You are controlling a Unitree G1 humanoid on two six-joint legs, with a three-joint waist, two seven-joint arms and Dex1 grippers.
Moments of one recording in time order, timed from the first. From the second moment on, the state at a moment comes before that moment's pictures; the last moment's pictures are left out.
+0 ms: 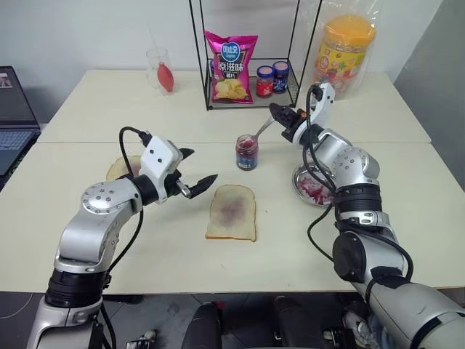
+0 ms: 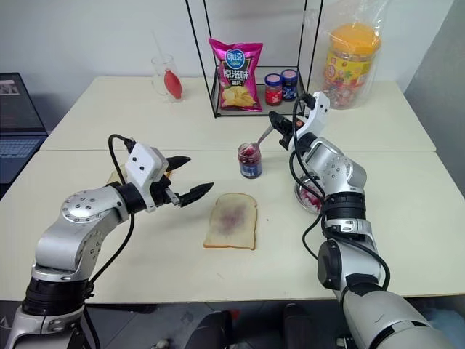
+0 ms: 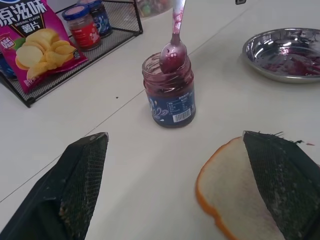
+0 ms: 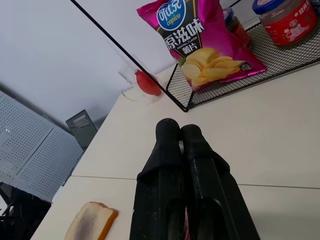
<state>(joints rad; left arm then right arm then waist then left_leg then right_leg) -0.37 0.65 0.05 -0.28 -0.33 0.53 -0.71 -1.04 -0.08 -0.36 0.53 0.59 0.69 0.28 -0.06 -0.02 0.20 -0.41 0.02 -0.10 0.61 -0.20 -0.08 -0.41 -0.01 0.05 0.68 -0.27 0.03</state>
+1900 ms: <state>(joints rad) 0.17 0.80 0.25 -0.51 -0.42 0.39 -0.92 -0.57 -0.07 0.06 -0.24 0.76 0.94 0.23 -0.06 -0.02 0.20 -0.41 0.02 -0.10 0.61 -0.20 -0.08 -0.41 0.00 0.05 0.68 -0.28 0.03</state>
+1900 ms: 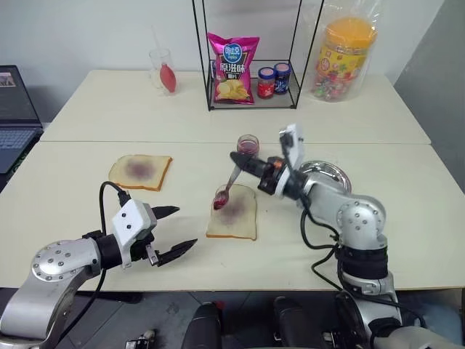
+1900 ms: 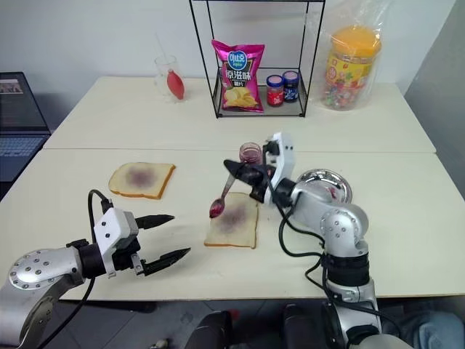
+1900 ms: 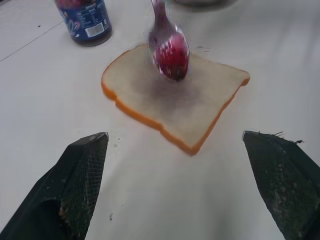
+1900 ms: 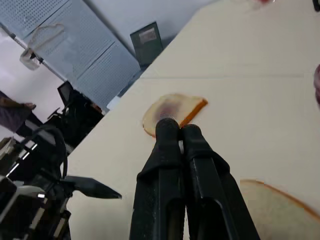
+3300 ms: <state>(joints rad) 0.15 0.73 0.17 -0.46 -0.38 0.29 -0.84 -0.53 0.03 0.00 -0.07 0.69 0.88 0.28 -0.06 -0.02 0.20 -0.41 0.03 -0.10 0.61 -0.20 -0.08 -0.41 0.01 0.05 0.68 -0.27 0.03</state>
